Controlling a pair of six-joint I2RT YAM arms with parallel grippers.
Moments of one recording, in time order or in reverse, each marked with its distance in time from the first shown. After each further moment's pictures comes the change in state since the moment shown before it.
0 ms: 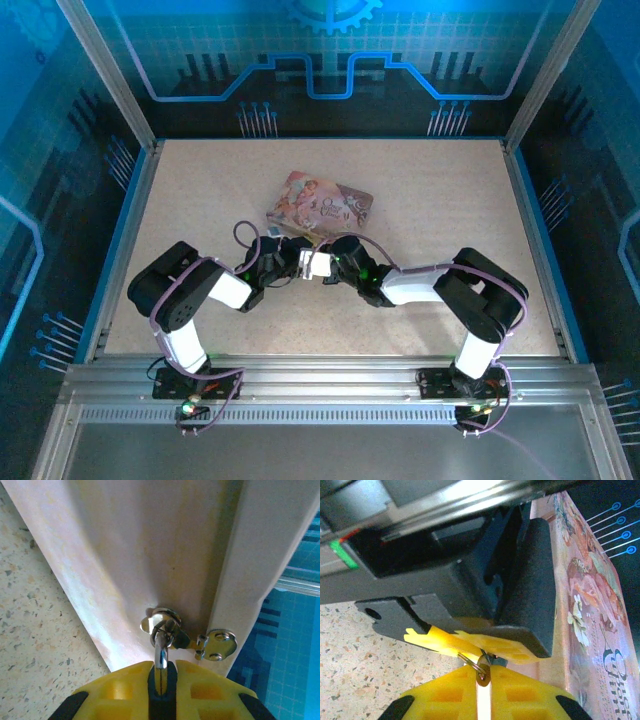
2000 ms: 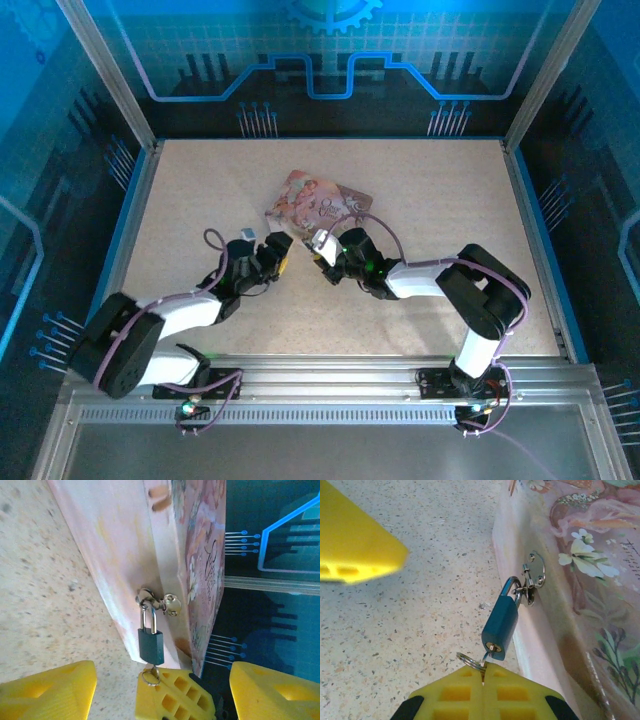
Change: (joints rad) left arm 0.091 -0.500 -0.111 -0.472 -0.037 0.211; right arm -0.081 0.003 0.003 -0.037 -0.248 0.618
